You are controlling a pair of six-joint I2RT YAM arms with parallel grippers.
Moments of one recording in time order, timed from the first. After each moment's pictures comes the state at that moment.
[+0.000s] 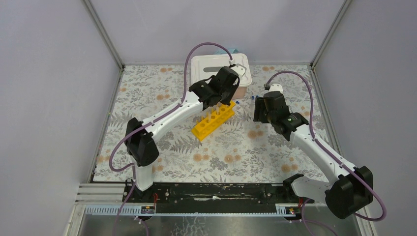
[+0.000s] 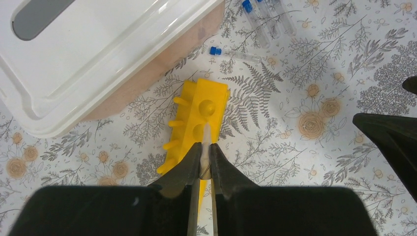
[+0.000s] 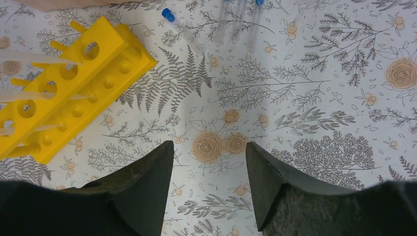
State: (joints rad) left arm -0.80 1.87 1.83 -0.69 -0.22 -0.10; right arm 0.45 1.16 0.92 -0.48 0.26 0.34
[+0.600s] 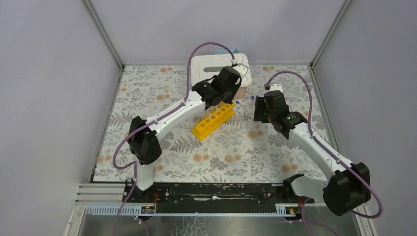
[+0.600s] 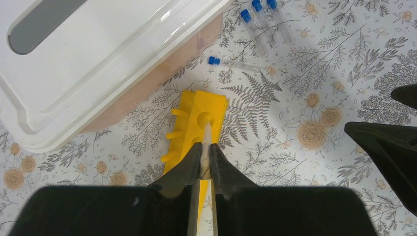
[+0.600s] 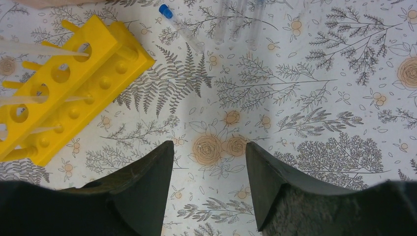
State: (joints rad) left arm -0.80 1.91 1.85 -0.64 -0.22 -0.09; right arm 0.41 1.19 0.90 -0.45 0.22 0.34
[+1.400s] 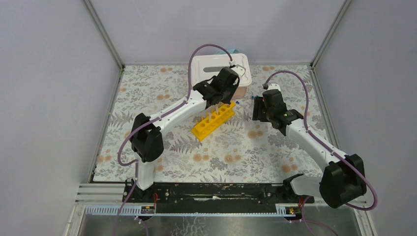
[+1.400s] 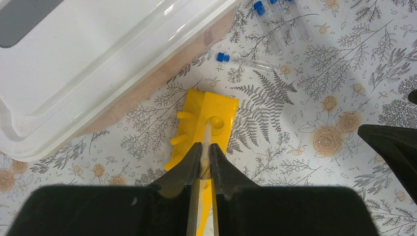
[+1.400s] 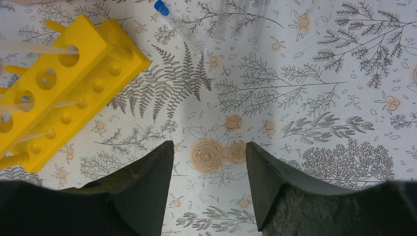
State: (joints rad) left arm -0.76 1.95 1.82 -0.59 -0.21 -0.09; right arm 0.39 1.26 0.90 -0.41 0.19 0.34
